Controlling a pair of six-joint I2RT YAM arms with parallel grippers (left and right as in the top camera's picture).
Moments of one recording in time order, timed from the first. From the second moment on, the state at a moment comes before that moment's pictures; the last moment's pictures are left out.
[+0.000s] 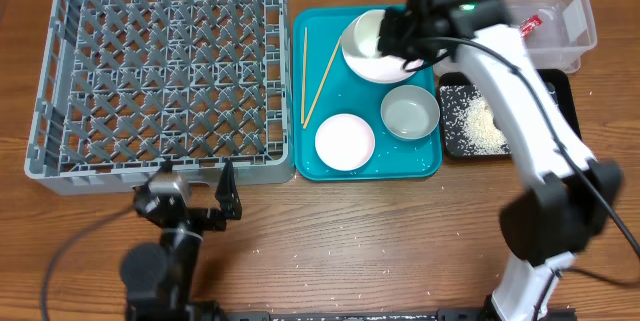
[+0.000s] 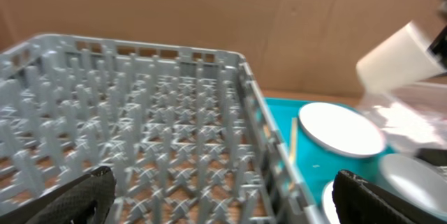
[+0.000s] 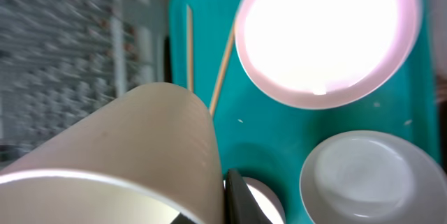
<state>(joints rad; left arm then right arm) 0.06 0.24 0.33 -0.21 0.16 -0.16 0.30 1.95 1.99 -1.02 -0.24 0.51</state>
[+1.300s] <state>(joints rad) 0.04 1.69 1.10 0.26 1.53 -1.09 0.23 1.89 2.00 -1.01 -0.75 0.37</state>
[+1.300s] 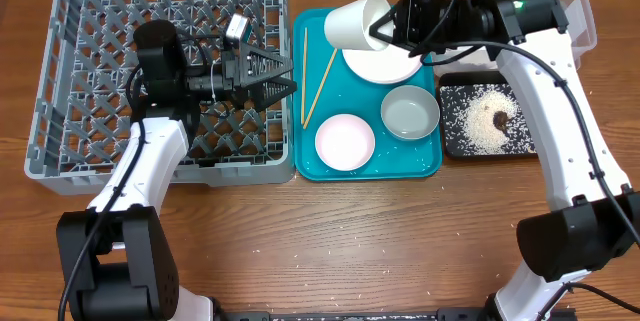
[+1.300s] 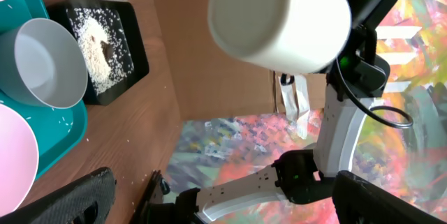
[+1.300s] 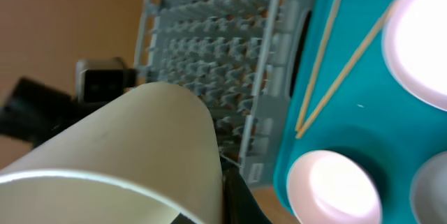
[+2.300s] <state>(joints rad) 0.03 1.69 1.10 0.26 1.53 -1.04 0.37 1.96 1.62 -0.39 -1.19 0.54</state>
